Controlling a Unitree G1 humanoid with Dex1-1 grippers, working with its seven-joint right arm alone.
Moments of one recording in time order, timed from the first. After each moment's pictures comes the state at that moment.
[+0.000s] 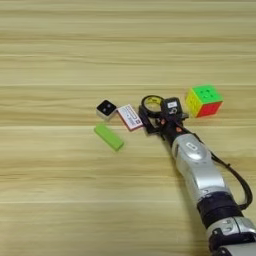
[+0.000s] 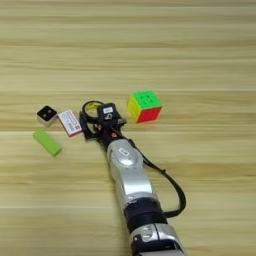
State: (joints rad) arm -0.27 -0.07 0.00 0.51 0.02 -0.08 0.18
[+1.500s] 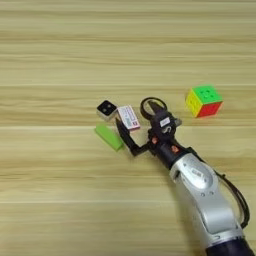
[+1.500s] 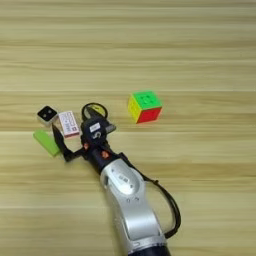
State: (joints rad) arm 0.08 -0.07 0.20 -0.05 0.04 -0.05 0.36
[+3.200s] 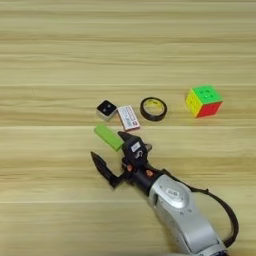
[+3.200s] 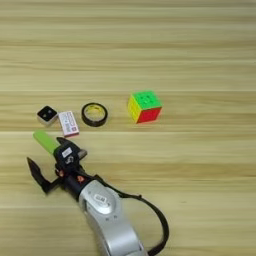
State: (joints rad) arm 0.11 -0.04 0.34 0.06 0.02 -0.01 0.38
